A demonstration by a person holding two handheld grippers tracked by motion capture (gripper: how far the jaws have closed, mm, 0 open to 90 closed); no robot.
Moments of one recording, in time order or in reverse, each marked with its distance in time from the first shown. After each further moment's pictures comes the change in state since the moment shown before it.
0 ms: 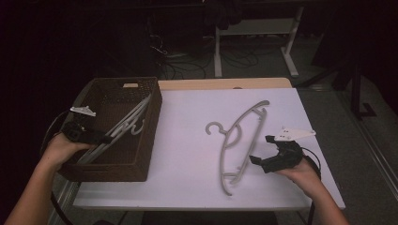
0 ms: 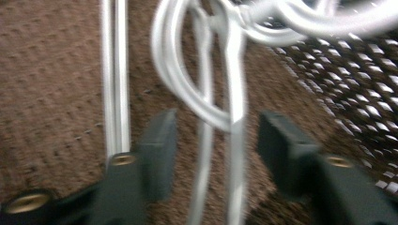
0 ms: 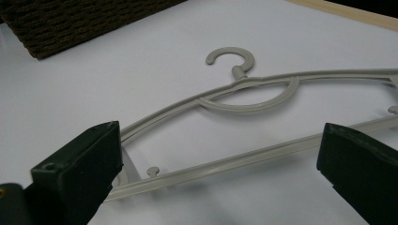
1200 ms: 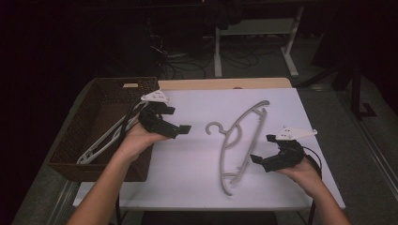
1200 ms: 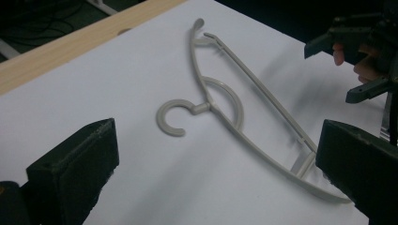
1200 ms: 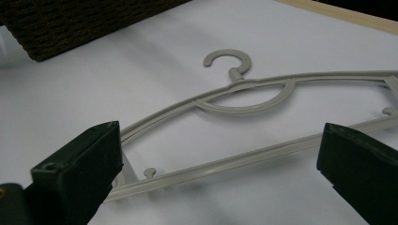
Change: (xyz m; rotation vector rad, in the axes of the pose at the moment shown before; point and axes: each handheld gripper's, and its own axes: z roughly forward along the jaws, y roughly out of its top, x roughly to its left) left arm -0.183 0.128 0.055 -0.317 -0.253 0.188; right arm -0.003 0.001 -0.002 -0.007 -0.001 0.003
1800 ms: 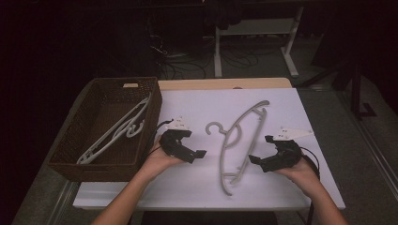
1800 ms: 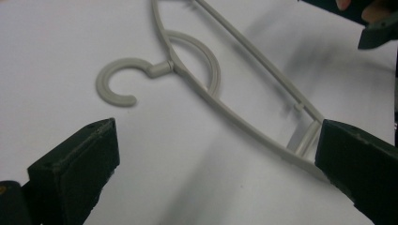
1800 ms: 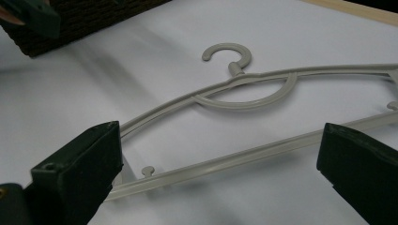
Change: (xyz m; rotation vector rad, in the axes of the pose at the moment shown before) left arm -0.024 -0.059 0.065 0.044 -0.055 0.022; right arm 0.002 -0.001 0.006 0.021 -0.011 0.006
